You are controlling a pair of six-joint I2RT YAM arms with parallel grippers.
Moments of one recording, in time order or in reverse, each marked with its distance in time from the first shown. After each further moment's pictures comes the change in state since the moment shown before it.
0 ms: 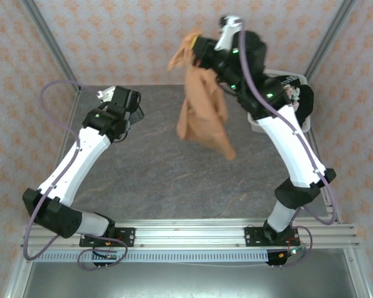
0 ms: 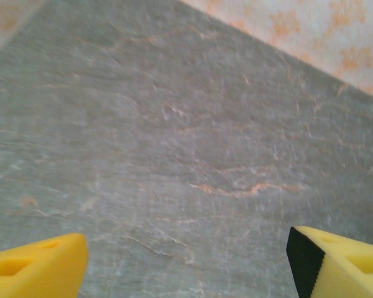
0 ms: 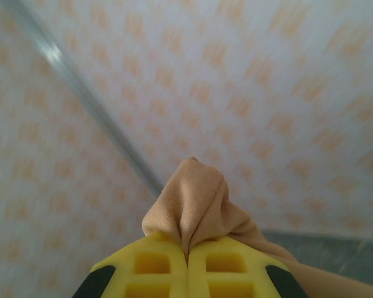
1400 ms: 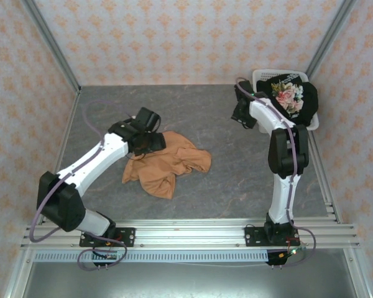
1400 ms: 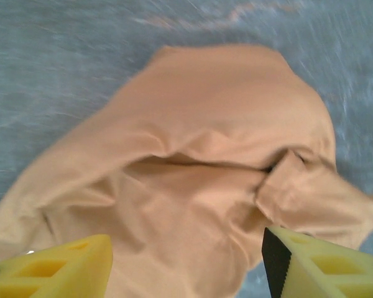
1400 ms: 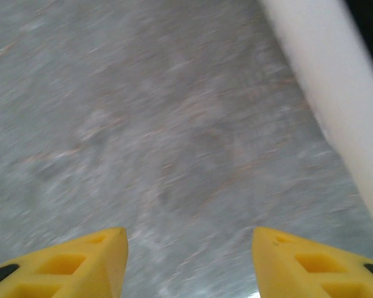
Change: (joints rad) left arm -0.154 0.128 -0.230 0.061 0.443 0.064; right arm -0.524 0.326 -0.560 -0.248 0.140 0.214
